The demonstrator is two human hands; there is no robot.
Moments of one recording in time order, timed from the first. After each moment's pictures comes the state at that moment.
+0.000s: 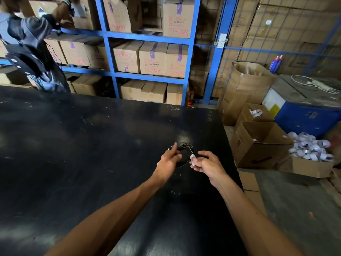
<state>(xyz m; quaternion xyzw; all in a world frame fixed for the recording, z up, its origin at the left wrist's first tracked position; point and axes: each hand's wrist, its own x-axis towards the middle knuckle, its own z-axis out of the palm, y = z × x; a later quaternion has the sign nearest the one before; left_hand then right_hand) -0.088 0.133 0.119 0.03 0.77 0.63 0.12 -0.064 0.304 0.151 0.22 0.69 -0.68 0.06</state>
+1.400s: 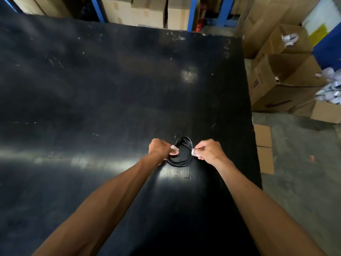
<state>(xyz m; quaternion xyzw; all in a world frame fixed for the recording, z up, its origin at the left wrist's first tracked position) -0.145 0.143 -0.028 -0.23 0.80 0.45 0.32 -0.121 0.350 -0.017 0.15 0.89 -0.36 0.23</state>
